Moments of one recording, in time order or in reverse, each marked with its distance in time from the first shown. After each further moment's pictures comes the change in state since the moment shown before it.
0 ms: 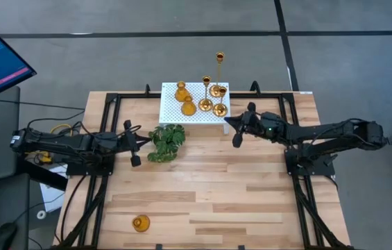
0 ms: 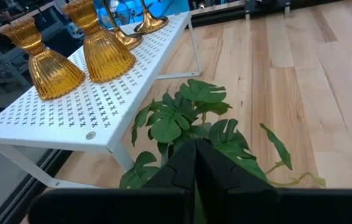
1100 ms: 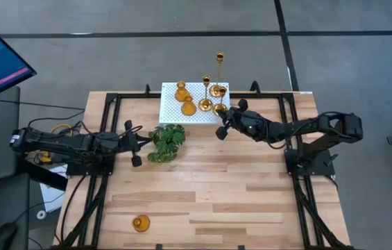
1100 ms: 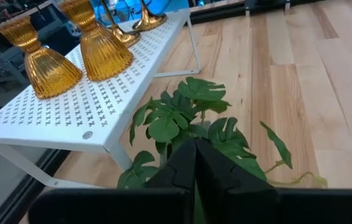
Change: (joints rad) left arm 0.000 0.026 0.000 0.014 0.000 0.000; right arm -0.007 0.309 0.154 0.086 0.233 -0.037
